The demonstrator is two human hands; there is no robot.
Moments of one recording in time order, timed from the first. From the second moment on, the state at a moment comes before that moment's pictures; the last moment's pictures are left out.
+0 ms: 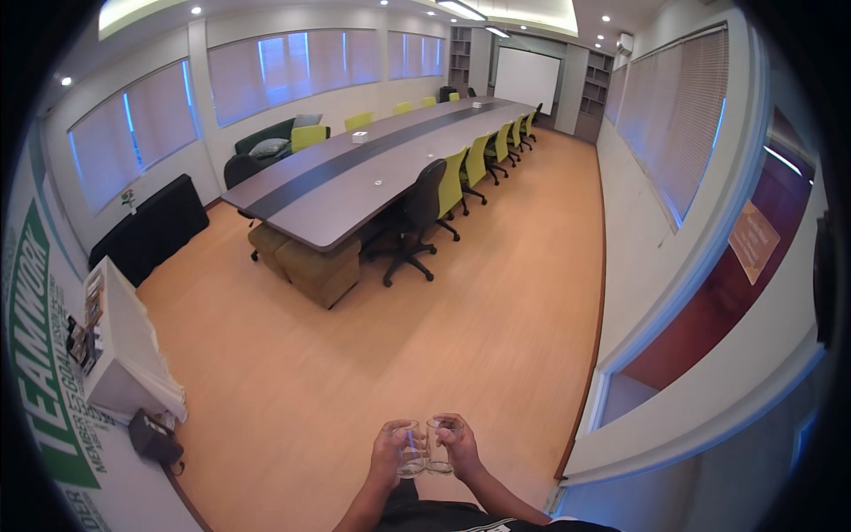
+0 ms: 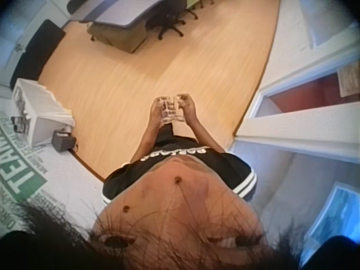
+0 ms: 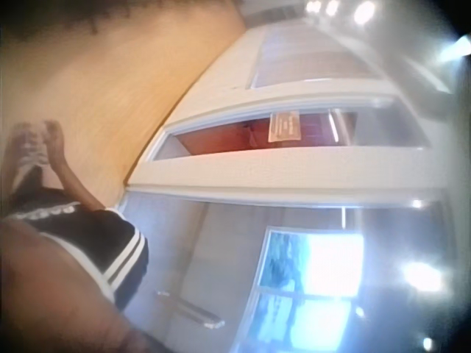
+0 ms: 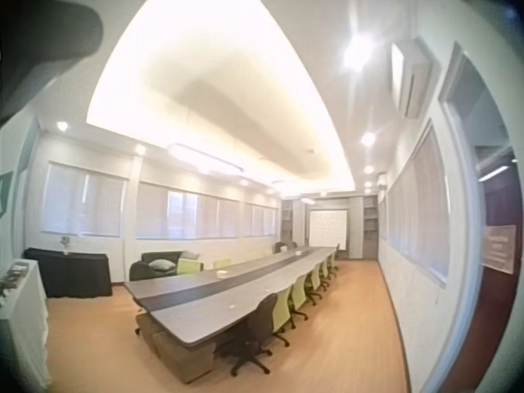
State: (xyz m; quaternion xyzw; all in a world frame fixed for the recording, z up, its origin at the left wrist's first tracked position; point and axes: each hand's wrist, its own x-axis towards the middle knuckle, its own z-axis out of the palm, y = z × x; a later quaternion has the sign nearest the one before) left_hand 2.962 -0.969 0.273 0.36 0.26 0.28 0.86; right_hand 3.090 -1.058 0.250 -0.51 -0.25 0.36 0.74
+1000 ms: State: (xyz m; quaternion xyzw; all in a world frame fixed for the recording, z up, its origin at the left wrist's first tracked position) left_hand 3.376 -0.670 0.267 0.48 0.23 0.08 0.85; right_hand 3.470 -0.806 0.241 -0.51 -0.16 0.31 0.79
